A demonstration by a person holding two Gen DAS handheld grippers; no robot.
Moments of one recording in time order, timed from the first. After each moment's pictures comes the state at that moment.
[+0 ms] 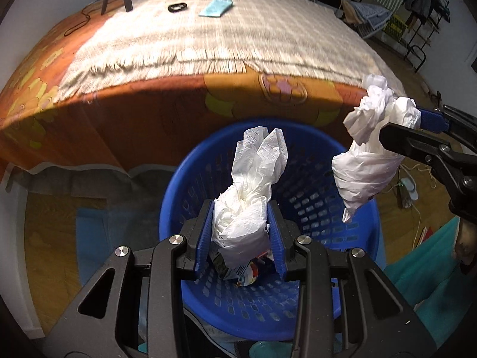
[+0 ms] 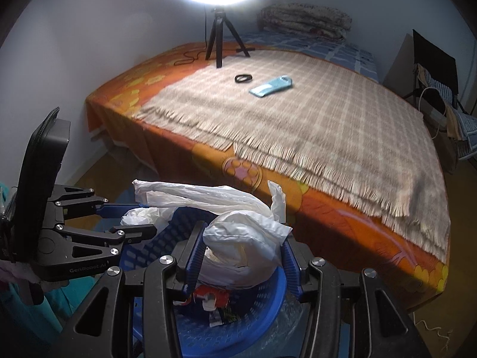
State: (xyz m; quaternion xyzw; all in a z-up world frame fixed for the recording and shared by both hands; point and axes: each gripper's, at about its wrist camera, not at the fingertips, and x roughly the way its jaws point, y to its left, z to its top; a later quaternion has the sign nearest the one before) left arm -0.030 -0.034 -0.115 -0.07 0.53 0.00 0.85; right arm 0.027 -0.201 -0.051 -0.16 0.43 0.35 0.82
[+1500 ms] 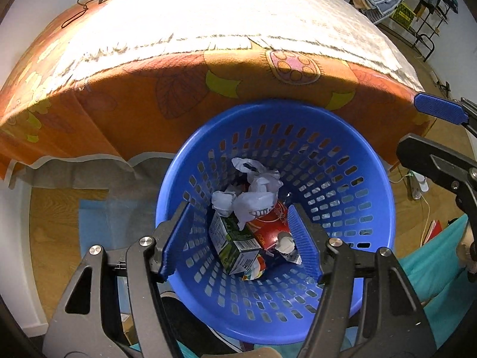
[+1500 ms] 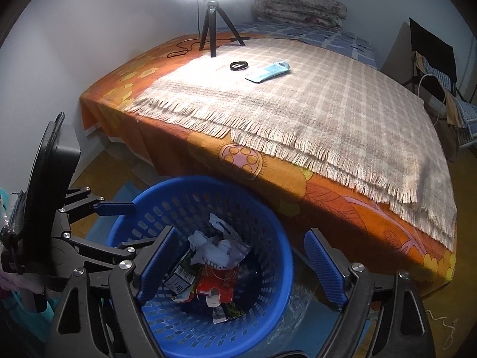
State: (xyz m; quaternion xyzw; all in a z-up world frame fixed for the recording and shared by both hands) left arm -0.020 -0.036 -0.132 -0.06 0.55 0.02 0.83; right arm 0.031 -0.197 -0.065 -0.15 0.44 0.34 0.82
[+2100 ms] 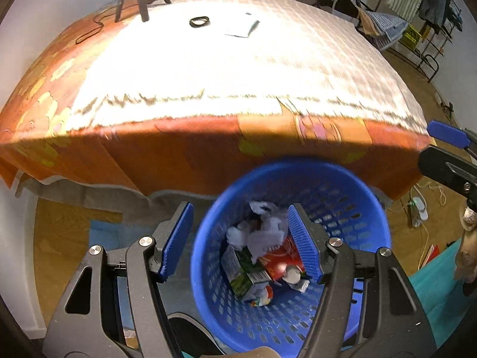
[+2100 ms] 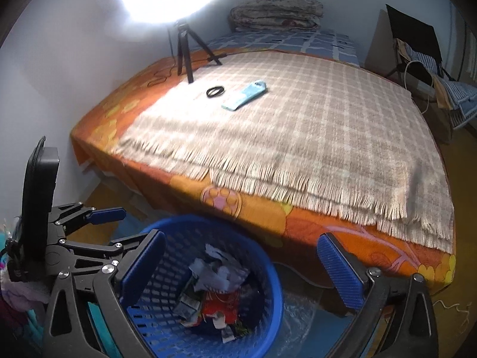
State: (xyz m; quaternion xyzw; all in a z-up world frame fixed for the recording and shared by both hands) left arm 0.008 -0.003 -0.099 -0.08 0.52 0.04 0.85; right arm 0.075 -0.200 -0.040 -0.09 0.45 0.32 0.83
